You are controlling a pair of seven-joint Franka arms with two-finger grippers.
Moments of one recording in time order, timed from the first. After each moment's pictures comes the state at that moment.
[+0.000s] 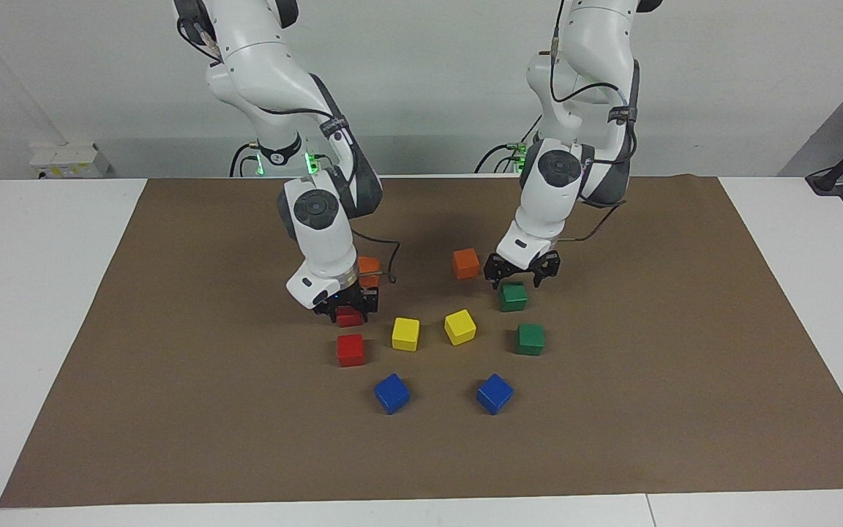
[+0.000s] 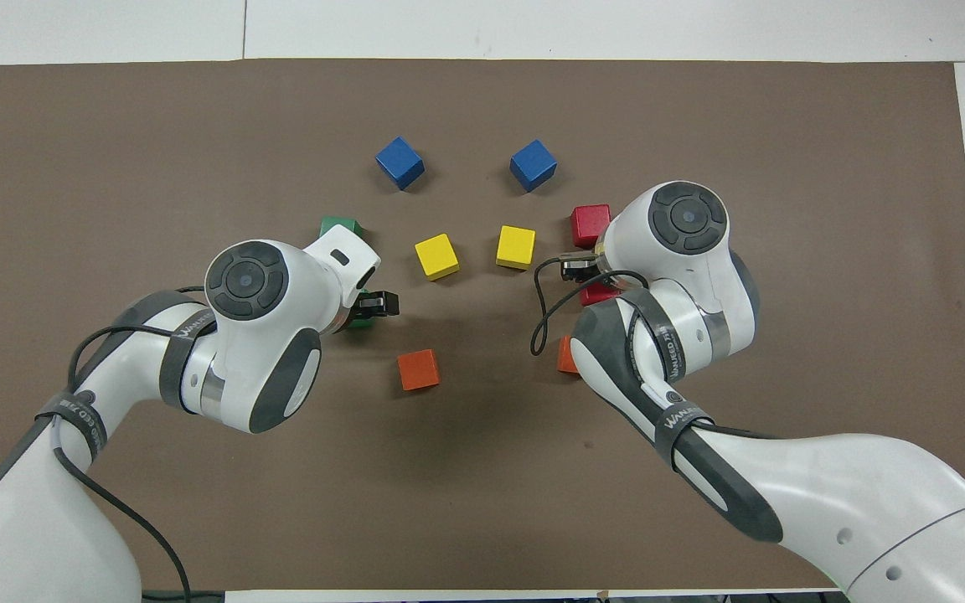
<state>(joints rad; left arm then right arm) -0.42 0.21 -0.05 -2.13 -0.02 2.38 -0.44 0.26 0.38 0.10 -1.90 -0.02 2.31 0.40</state>
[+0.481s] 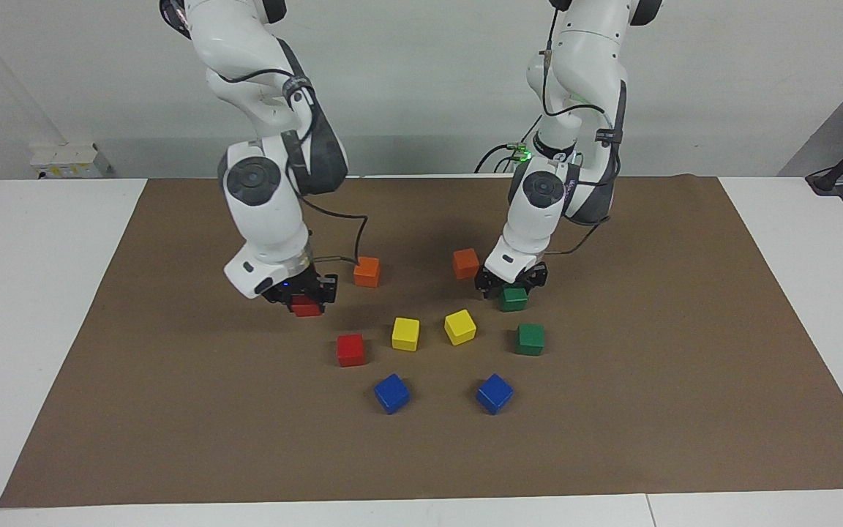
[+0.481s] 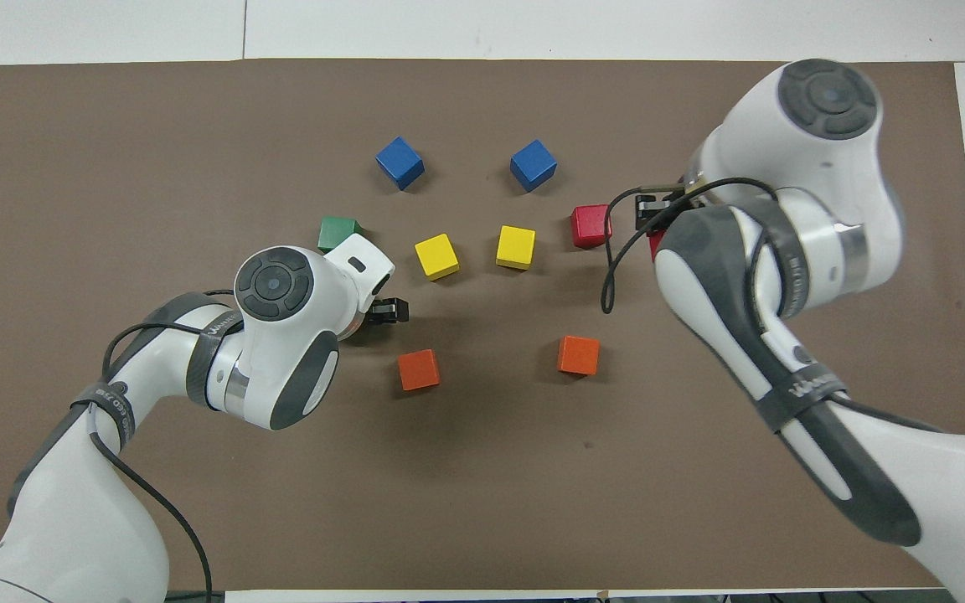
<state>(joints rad) -0.44 0.25 -0.04 -2.13 -0.02 2.40 -0.44 0.11 0.31 0.09 -1.63 -0.03 1.94 0.22</state>
